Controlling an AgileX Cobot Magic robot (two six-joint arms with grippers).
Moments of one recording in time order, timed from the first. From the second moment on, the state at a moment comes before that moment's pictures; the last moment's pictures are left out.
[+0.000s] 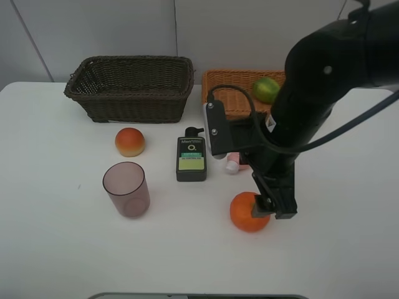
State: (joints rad) left arm -0.01 -0.01 -0.50 -0.01 1.06 0.00; right arm 0.76 1.64 -0.94 -0.06 0.82 -0.89
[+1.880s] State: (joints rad) left arm -0.01 -0.01 -0.50 -0.01 1.06 0.00; right arm 0.75 1.82 -0.80 -0.03 0.56 -1.01
